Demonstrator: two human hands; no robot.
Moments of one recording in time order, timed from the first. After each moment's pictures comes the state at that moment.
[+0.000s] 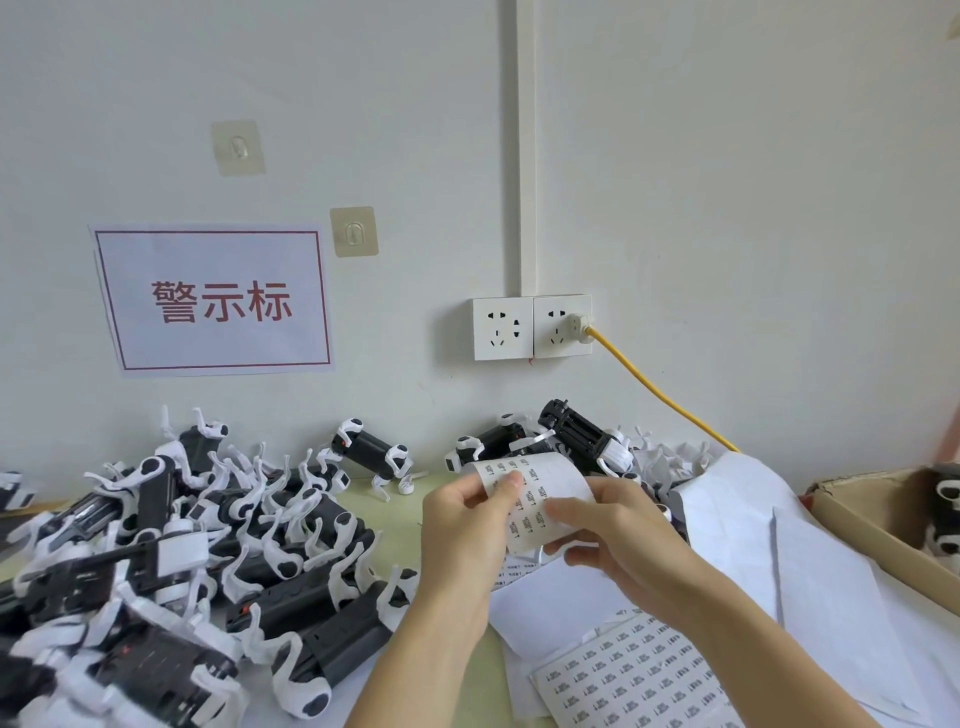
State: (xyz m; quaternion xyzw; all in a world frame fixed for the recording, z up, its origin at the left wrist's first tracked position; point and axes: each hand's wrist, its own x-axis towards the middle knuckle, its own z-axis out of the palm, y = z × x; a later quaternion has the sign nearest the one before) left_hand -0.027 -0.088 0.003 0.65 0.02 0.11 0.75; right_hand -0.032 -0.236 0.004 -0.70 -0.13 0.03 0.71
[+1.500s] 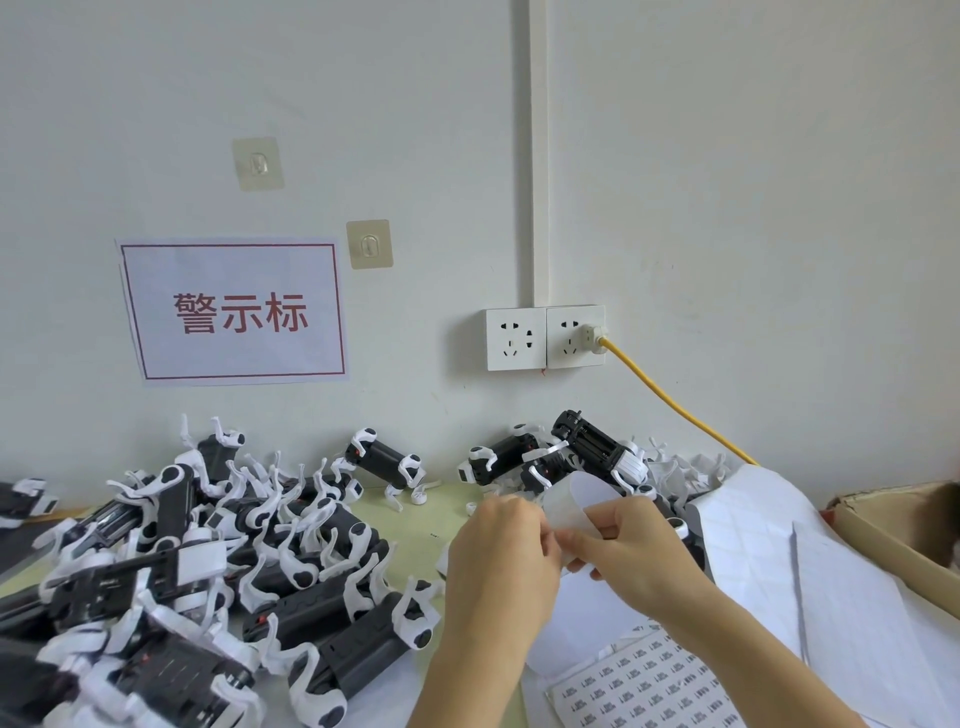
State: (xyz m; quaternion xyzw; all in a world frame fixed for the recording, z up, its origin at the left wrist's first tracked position) left_hand -0.037 -0.091 0.002 0.93 -0.10 0.27 0.24; right_hand -0.036 -0.228 0.002 -0.85 -0.07 -0.09 0.51
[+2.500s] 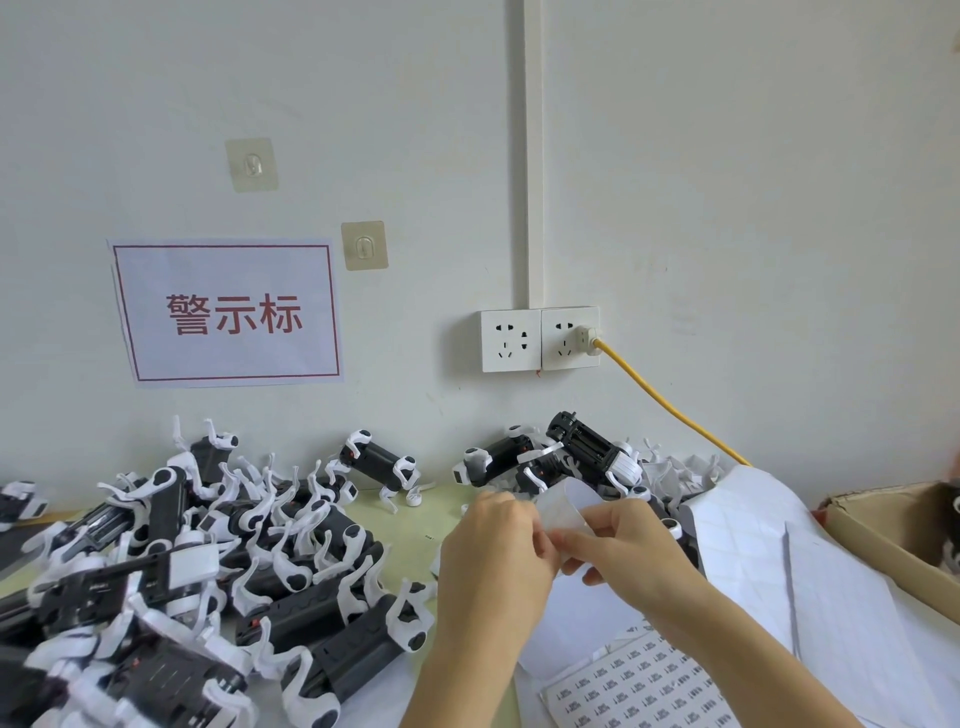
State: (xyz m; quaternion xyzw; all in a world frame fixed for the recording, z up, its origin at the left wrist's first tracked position) left_hand -0.032 -0.090 -0.002 0.91 -0.12 0.30 0.25; right_hand -0.034 -0.231 0.001 -0.82 -0.07 -0.06 0.57
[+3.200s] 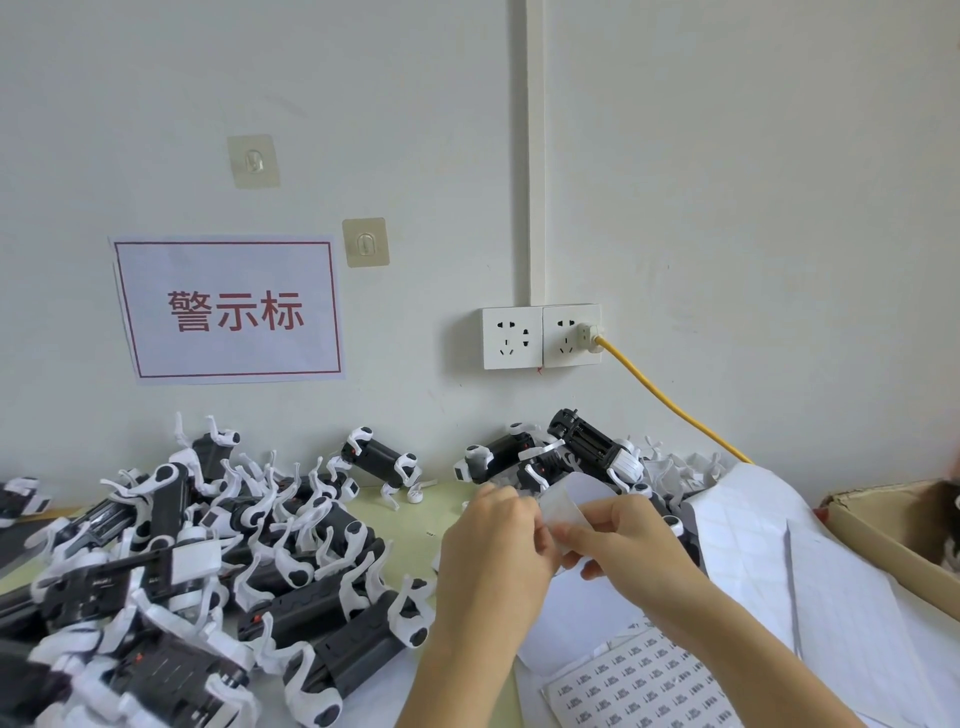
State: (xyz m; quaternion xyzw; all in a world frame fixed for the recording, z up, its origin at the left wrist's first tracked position) left_hand -0.029 -0.089 -0.003 0.91 -0.14 0.31 0.25; right_hand -0.033 -0.231 -0.001 -0.81 -0.09 -0.06 0.57
